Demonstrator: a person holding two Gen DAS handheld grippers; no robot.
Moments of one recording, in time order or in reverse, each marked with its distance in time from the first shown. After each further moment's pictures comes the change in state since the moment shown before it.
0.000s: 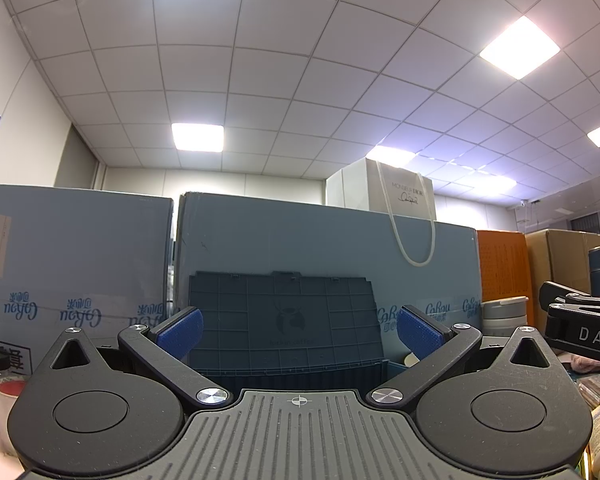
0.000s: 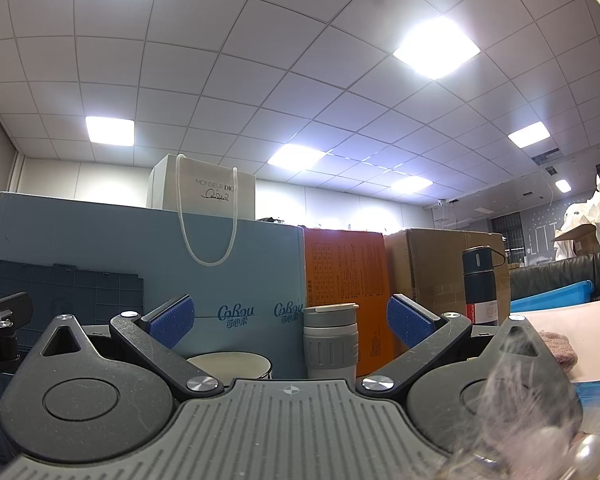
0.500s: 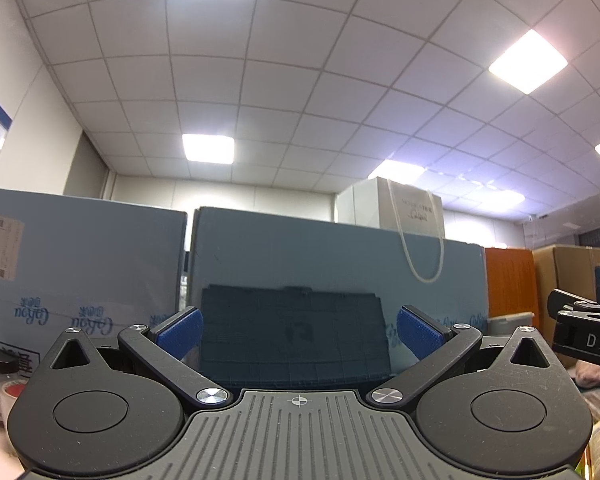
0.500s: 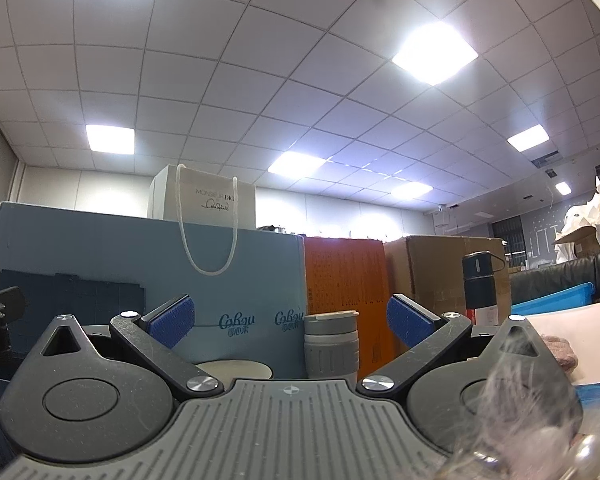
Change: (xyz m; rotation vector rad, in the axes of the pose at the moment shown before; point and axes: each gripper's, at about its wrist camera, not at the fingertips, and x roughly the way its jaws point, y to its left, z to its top) left arm -0.006 0.003 0.003 -0.020 -0.049 0.028; right arm -0.008 -0.002 0.000 0.011 -0.039 0.006
